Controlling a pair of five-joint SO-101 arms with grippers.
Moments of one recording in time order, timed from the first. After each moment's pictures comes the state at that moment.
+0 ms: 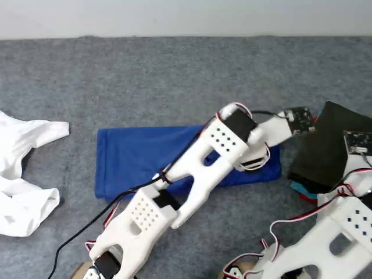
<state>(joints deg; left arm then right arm) 44.0 49.5 -58.1 95.5 -19.7 44.1 -42.9 31.2 96.1 38.3</state>
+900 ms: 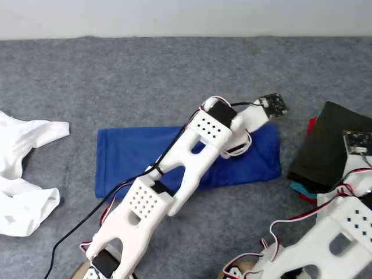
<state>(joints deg) 37.9 53.5 -58.0 94.2 -19.6 44.1 -42.9 31.2 96.1 38.3</state>
